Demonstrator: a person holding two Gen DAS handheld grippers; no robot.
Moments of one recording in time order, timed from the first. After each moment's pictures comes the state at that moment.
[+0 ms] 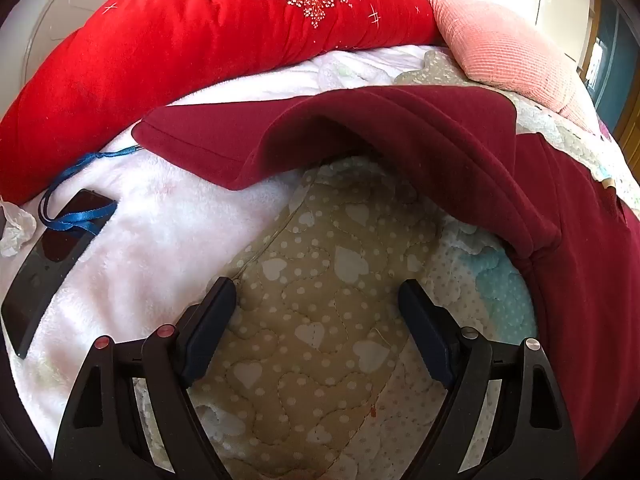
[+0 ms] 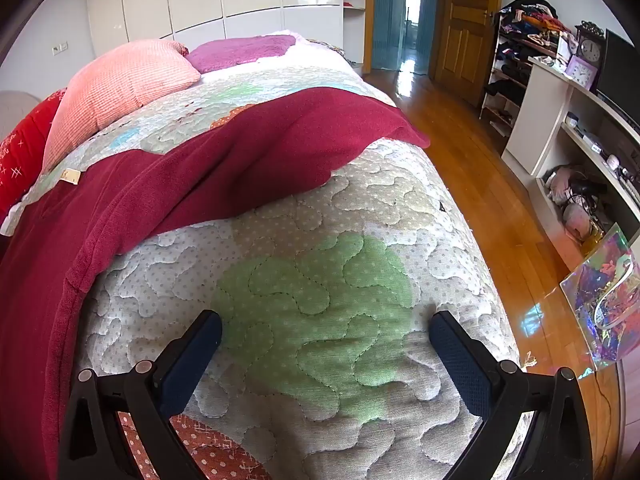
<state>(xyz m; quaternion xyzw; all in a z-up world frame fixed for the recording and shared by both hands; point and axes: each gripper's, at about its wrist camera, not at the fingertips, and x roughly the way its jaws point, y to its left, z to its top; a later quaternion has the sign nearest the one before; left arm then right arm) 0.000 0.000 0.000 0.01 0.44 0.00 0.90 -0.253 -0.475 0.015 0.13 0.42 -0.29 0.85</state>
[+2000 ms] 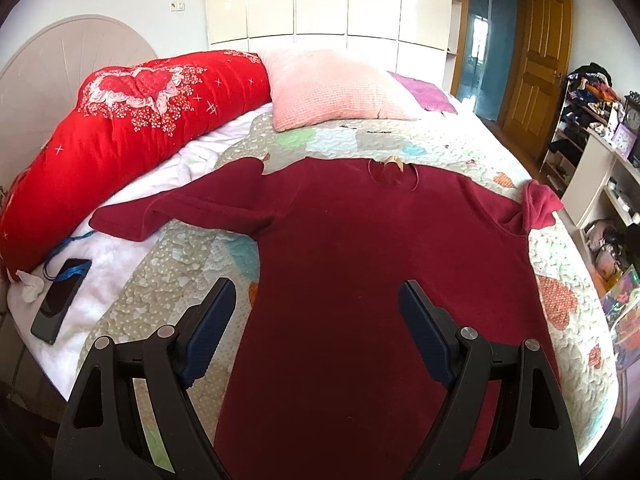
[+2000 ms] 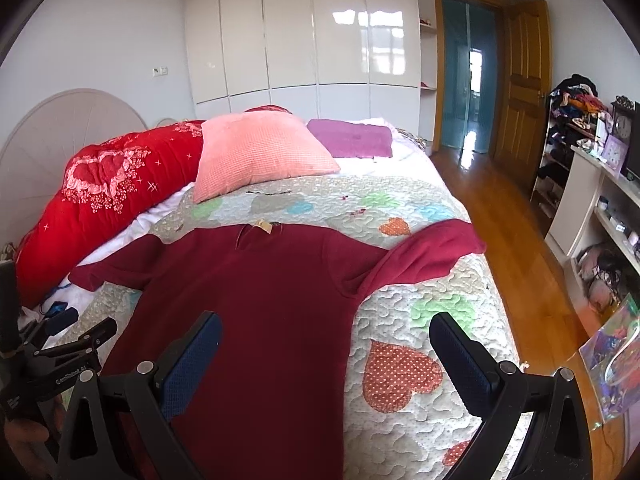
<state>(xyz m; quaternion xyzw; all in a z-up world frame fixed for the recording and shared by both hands) -0.171 -0.100 0.120 0.06 0.36 -0.19 0.91 -0.315 -0.278 0.175 0.08 0.31 -0.18 0.93</state>
